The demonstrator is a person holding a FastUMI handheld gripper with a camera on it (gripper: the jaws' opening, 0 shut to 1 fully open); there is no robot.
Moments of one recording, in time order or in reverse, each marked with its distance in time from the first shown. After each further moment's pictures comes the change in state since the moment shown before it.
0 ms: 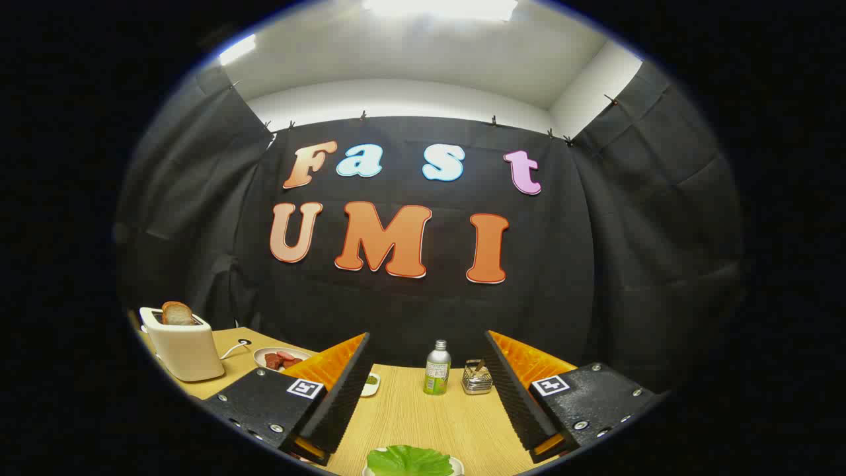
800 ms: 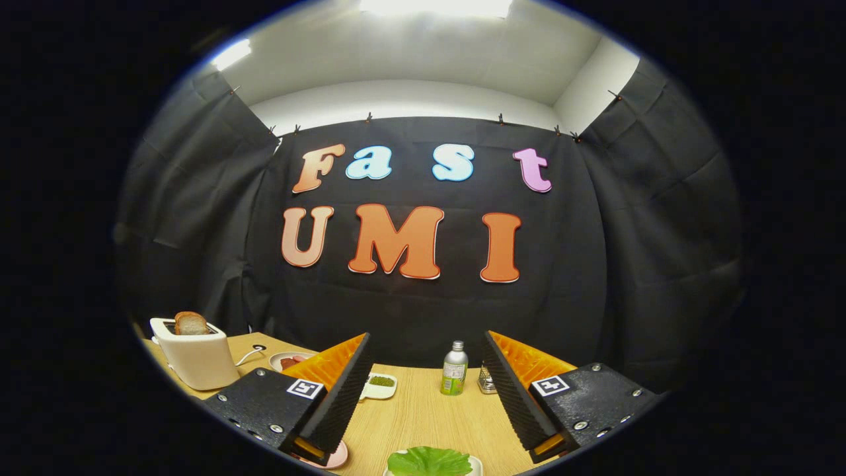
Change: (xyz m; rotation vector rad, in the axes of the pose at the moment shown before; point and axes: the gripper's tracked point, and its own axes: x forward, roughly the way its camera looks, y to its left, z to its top) arm 0.000 0.024 -0.005 0.025 0.034 0.045
